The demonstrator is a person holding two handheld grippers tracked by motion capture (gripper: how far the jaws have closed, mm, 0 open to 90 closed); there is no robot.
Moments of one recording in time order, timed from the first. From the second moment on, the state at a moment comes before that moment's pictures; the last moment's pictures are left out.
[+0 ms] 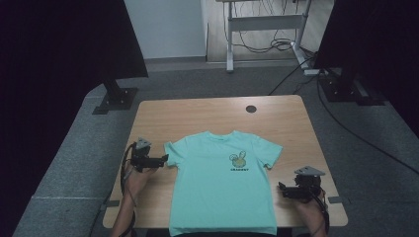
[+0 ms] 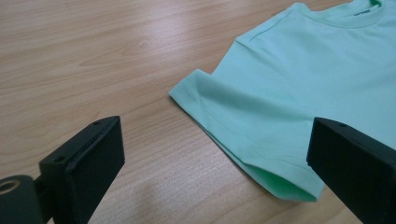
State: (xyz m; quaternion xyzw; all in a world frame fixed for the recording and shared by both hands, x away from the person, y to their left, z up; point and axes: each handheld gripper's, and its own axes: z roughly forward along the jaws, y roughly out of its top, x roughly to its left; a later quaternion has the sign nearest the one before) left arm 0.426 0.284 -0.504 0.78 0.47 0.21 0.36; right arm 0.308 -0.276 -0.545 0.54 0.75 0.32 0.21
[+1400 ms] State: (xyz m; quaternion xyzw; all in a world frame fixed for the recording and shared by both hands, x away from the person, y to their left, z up) left arm 0.489 0.281 -0.526 0.77 0.48 0.26 0.32; right arm 0.309 -0.276 -0.546 0.54 0.75 0.32 0.21
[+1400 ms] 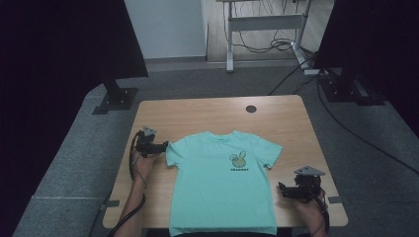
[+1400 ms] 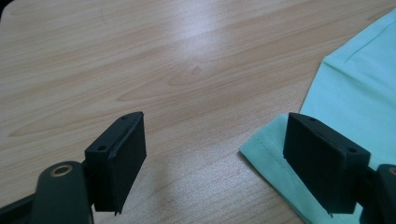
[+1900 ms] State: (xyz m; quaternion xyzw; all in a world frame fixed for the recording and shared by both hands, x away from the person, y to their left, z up) left arm 0.493 0.287 -0.536 0.77 0.49 0.21 0.34; right arm 0.309 -0.276 -0.546 0.54 0.75 0.32 0.21
